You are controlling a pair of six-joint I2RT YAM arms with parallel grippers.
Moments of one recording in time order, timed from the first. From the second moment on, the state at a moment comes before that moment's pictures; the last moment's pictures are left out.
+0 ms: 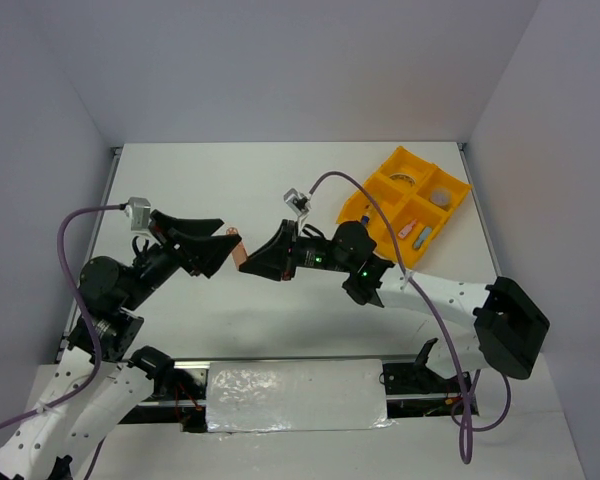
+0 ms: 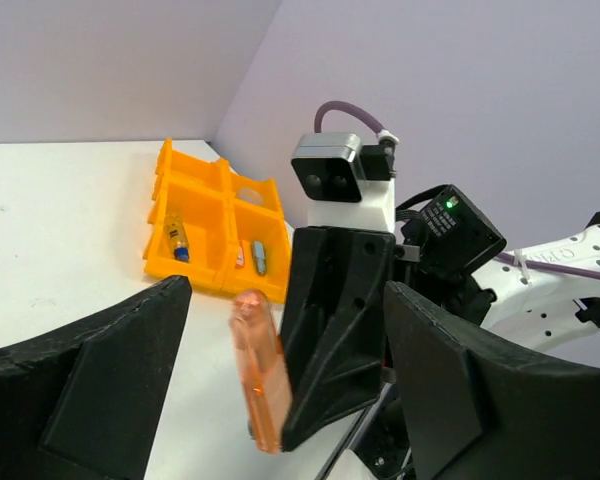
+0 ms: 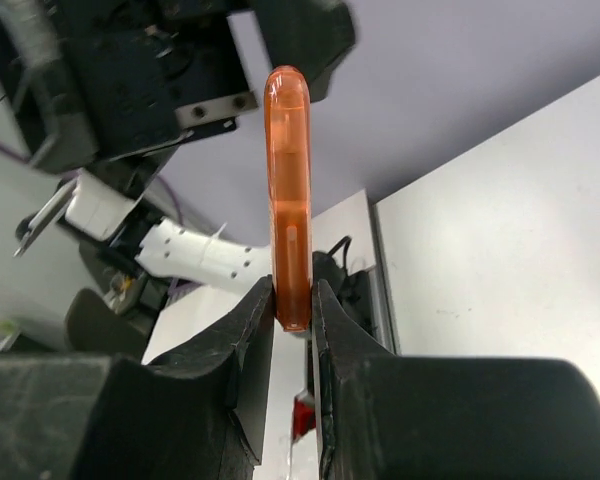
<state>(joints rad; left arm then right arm) -0.43 0.52 0.71 0.06 0.32 -0.65 0.91 1.36 0.80 0.78 -0.54 0.77</state>
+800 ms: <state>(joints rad) -0.43 0.58 0.60 0.34 0.56 -0.71 0.90 1.23 0.77 0.68 -0.63 0.71</state>
